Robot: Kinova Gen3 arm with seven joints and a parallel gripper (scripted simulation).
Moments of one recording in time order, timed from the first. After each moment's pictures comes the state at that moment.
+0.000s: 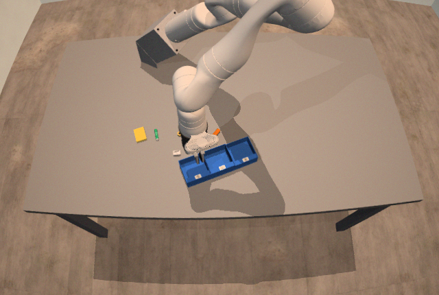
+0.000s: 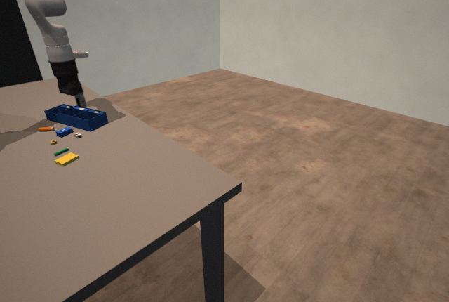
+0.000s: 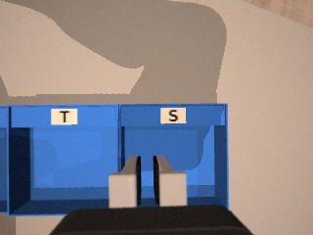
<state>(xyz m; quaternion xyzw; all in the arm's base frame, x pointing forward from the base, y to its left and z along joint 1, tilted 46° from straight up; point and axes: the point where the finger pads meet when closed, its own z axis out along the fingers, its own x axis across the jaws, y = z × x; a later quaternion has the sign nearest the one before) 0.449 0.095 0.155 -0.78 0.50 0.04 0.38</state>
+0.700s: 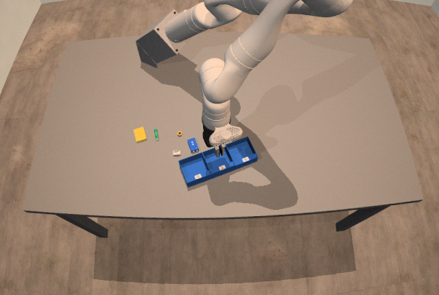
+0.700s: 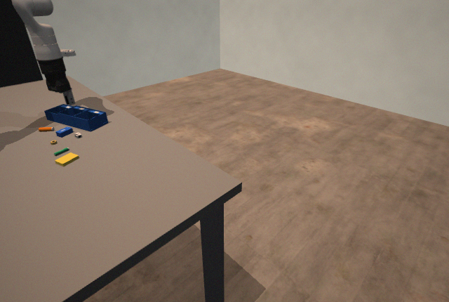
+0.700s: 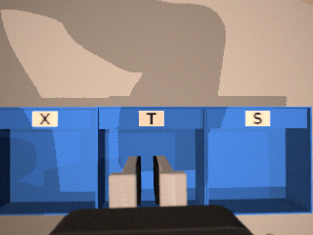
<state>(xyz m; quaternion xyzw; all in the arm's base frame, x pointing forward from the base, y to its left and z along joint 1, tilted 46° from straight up) 0.418 0.146 0.185 -0.78 0.49 0.03 0.39</state>
